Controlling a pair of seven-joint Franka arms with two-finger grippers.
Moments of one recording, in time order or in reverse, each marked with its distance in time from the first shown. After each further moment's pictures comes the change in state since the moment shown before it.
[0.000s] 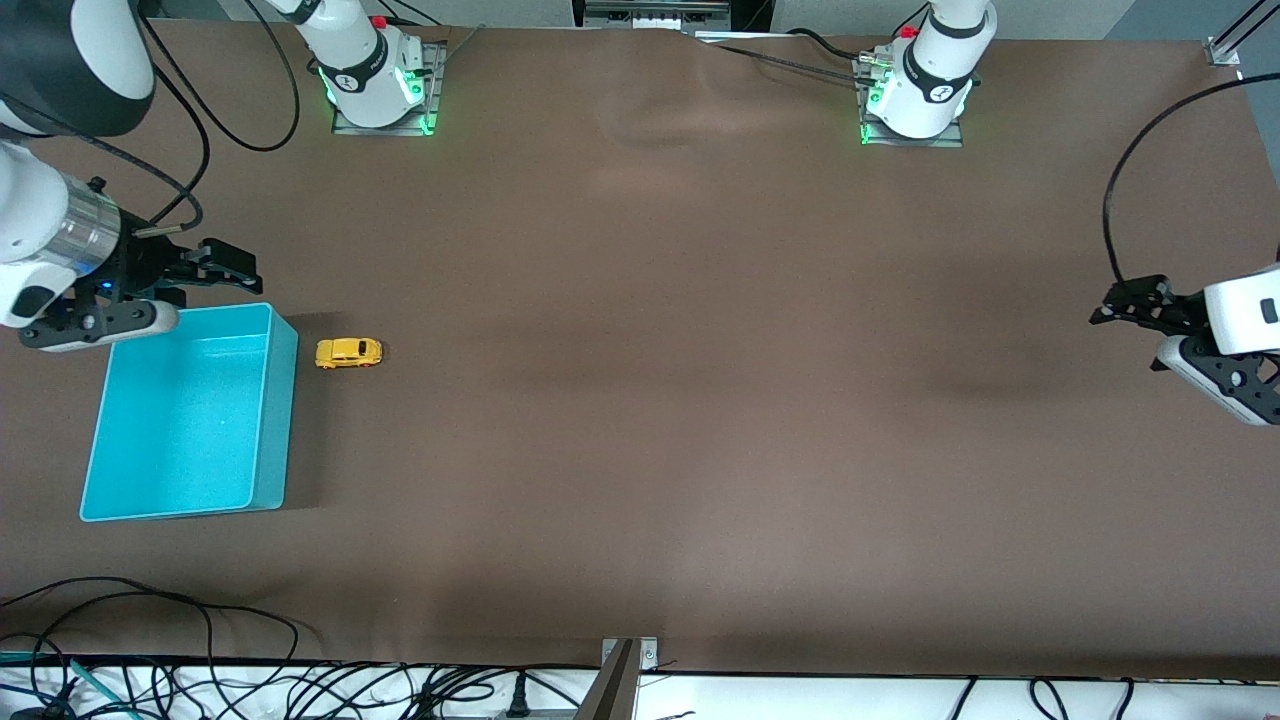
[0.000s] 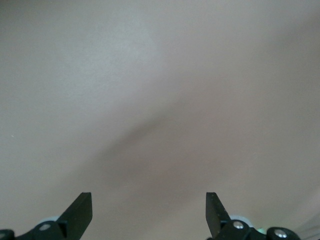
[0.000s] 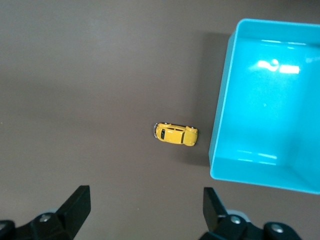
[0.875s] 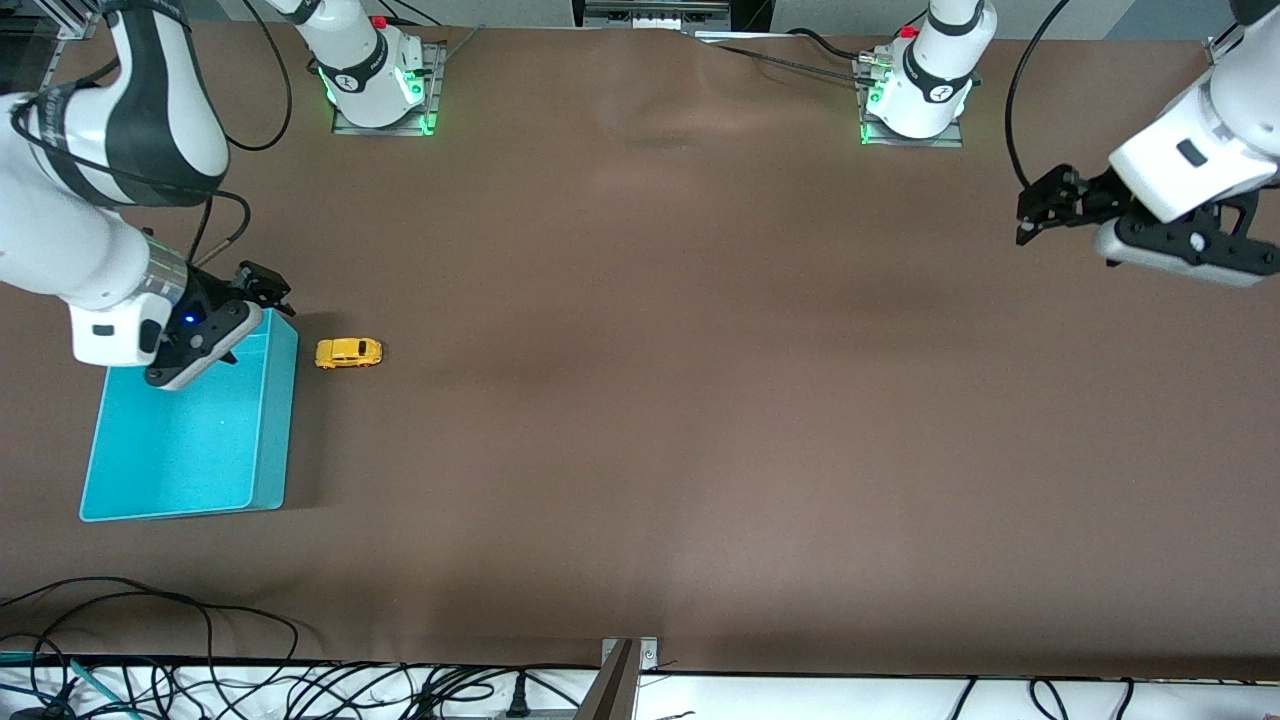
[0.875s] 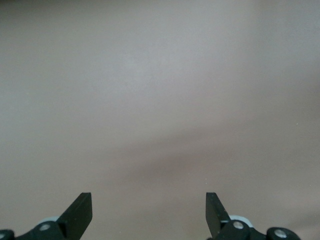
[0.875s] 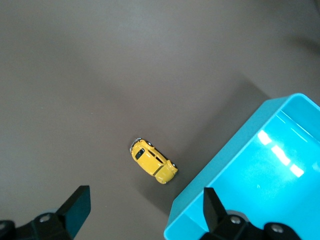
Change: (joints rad) left arm -0.343 -0.302 0.168 -0.112 0.001 -0.037 -0.470; right arm -0.002 0.039 -0.003 -0.210 -0.004 0.287 -0.567
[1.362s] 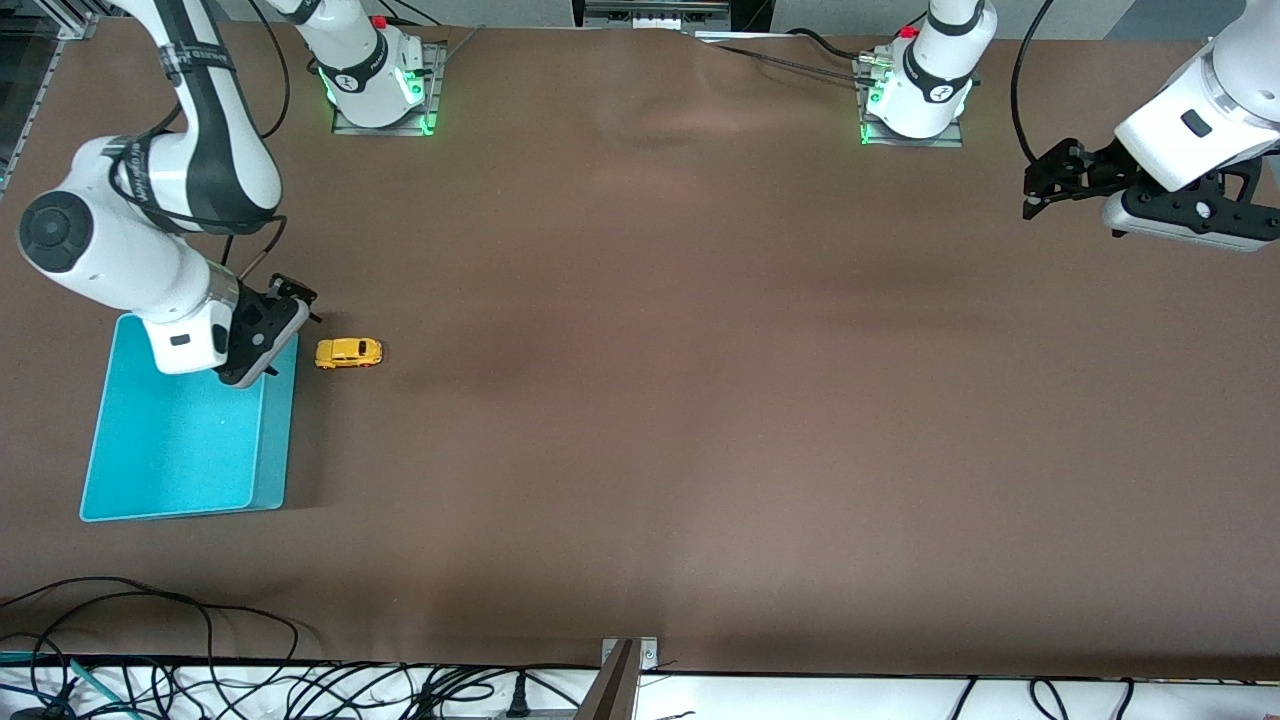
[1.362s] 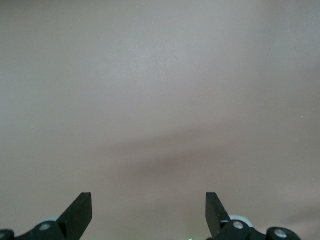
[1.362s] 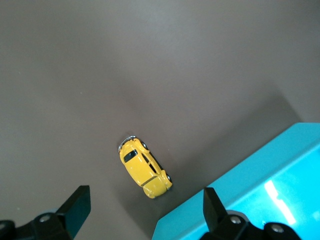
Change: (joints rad) left arm -0.002 -0.048 0.013 -0.073 0.000 0.003 -0.018; right arm 0.001 0.011 0.000 -0.209 -0.001 0.248 -0.230
